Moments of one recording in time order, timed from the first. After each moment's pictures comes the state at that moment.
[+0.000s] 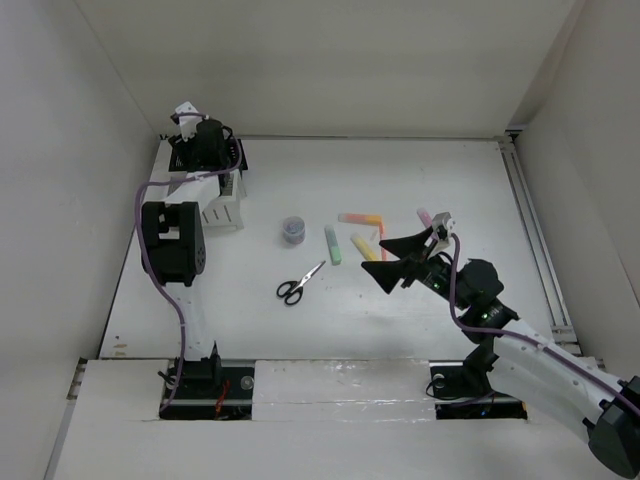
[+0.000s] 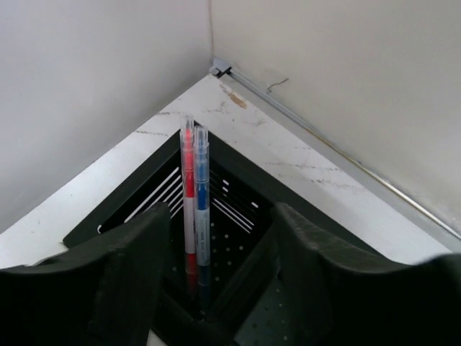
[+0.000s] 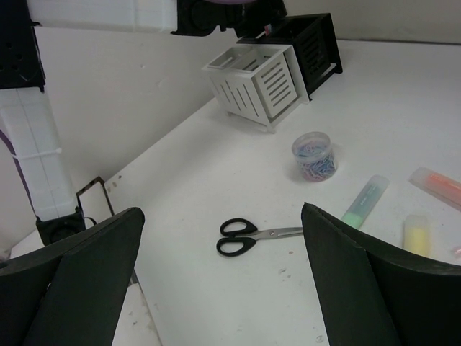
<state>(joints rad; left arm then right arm) -0.03 2.07 1.52 0.26 -0.70 -0.29 0.65 0.73 0.35 0.55 -0.27 0.46</state>
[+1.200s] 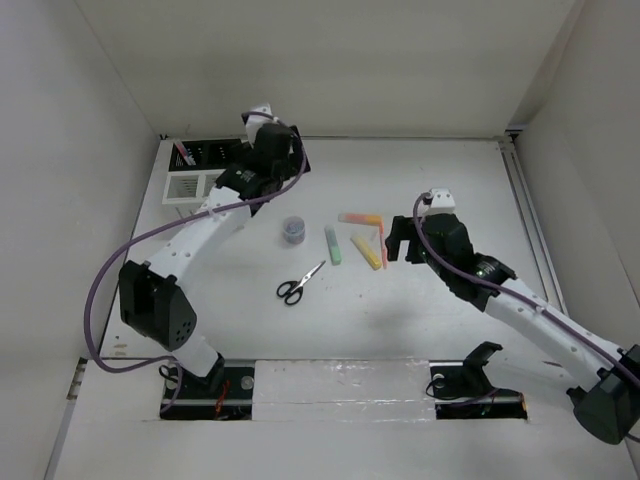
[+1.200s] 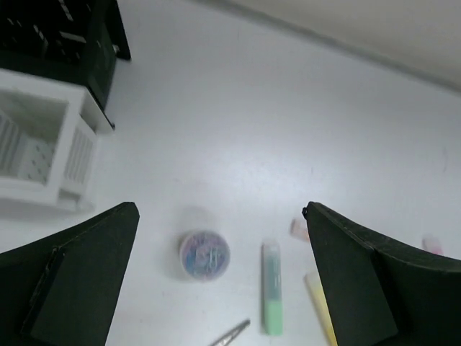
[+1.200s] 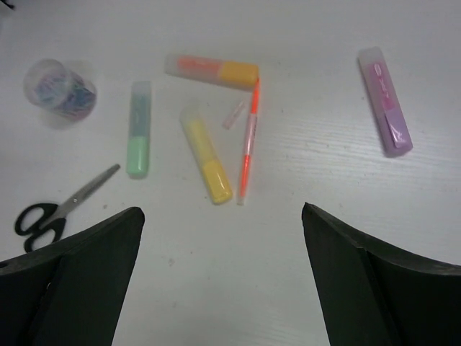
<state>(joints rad) -0.48 1.58 1.54 -0.49 -0.48 -0.56 0.64 0.97 0.79 -0.30 0.33 0.40</state>
